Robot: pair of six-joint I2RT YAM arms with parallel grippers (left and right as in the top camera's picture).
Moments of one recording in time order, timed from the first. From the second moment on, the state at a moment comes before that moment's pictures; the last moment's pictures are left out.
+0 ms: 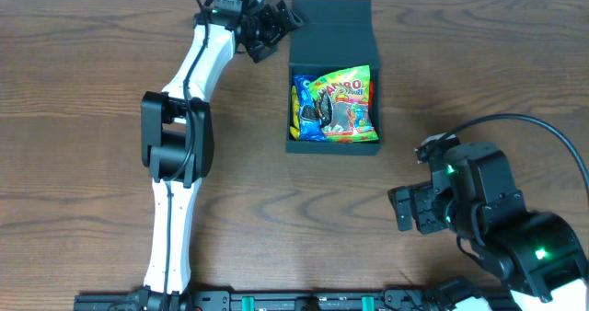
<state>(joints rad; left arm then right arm) -0.23 2.52 2.19 -0.60 0.58 -0.78 0.39 0.87 1.08 -1.24 0.03 0.15</state>
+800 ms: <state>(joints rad) -0.32 2.57 2.19 -0.33 0.71 -0.72 0.39 0.89 1.08 -1.23 0.06 0.15</state>
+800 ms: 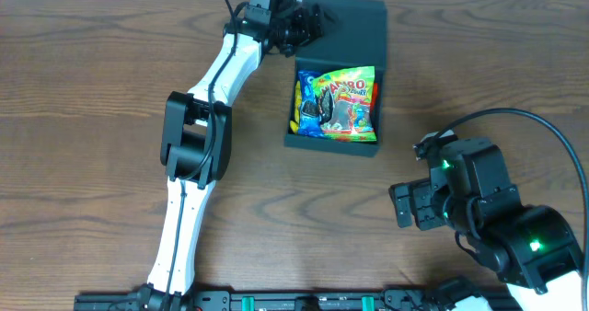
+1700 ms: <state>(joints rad) -0.28 2.57 2.19 -0.21 1.10 -0.52 0.39 0.99 1.07 -1.23 0.09 0.15</state>
